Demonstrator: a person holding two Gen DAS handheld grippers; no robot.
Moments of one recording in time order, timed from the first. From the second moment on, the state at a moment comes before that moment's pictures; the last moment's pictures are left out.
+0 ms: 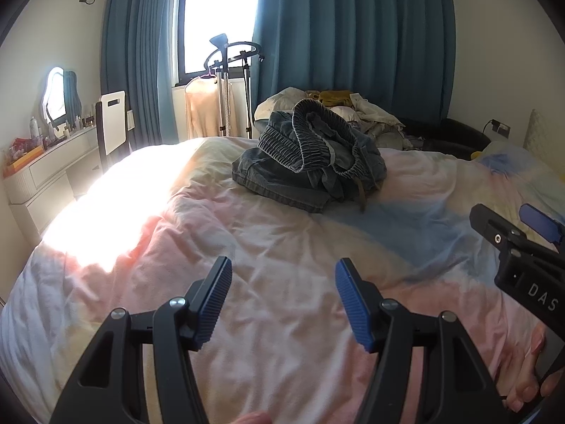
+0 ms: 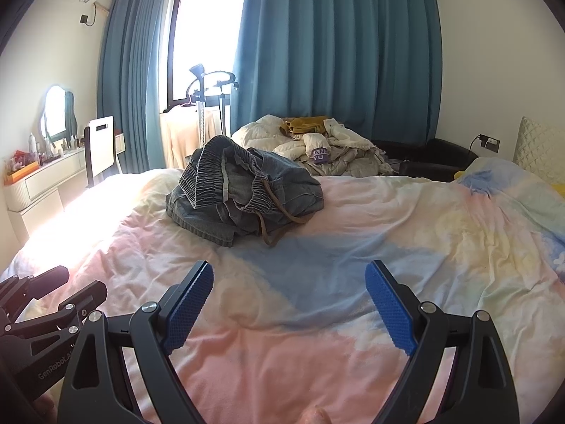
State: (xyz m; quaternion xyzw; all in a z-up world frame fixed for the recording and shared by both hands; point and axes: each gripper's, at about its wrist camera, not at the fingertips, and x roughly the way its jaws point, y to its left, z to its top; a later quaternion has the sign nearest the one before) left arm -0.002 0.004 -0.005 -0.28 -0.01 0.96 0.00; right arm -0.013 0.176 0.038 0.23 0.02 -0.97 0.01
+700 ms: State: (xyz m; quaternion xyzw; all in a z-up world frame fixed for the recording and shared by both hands) left arm -0.002 0.004 -0.007 -0.28 -0.01 0.96 0.00; right arm -0.011 0.175 0.039 0.22 0.02 -0.97 0.01
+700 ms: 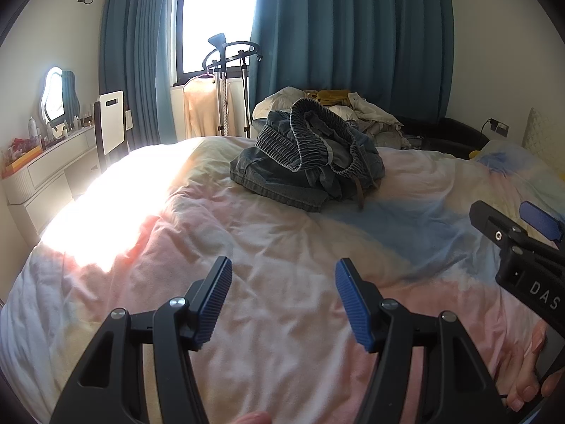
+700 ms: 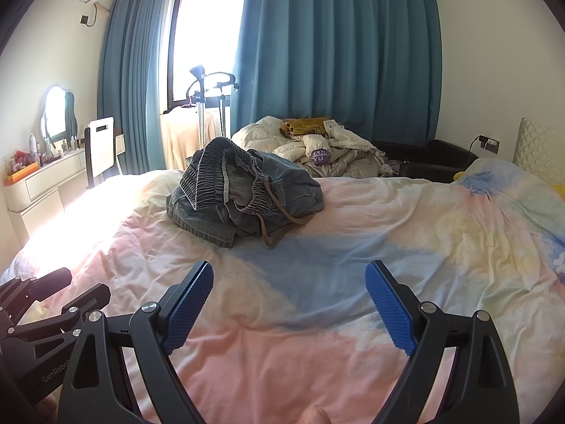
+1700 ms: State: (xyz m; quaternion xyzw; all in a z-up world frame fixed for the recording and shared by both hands) left arm -0.221 0.020 0.008 -0.30 -0.06 0.95 0.07; right arm -0.091 0.209 -0.011 0.27 -0.07 -0.96 -0.02
